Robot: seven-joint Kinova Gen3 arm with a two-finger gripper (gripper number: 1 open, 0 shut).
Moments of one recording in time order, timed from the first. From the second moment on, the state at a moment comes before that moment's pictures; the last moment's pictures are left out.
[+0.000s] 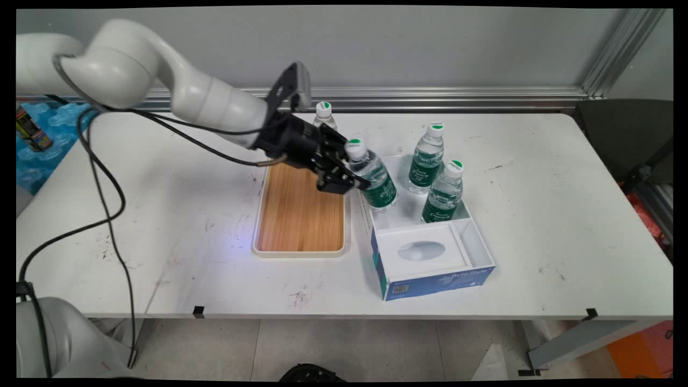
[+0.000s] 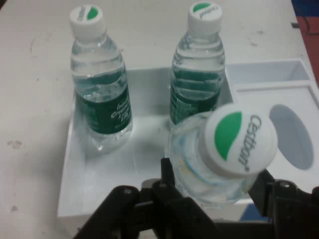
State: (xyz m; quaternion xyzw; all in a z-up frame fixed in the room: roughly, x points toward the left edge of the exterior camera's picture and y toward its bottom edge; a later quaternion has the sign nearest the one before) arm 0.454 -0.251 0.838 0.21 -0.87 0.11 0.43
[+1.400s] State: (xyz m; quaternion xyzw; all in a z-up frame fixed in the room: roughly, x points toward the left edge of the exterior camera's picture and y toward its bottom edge) arm 0.529 -0.225 0.956 0.19 -0.90 0.11 0.38
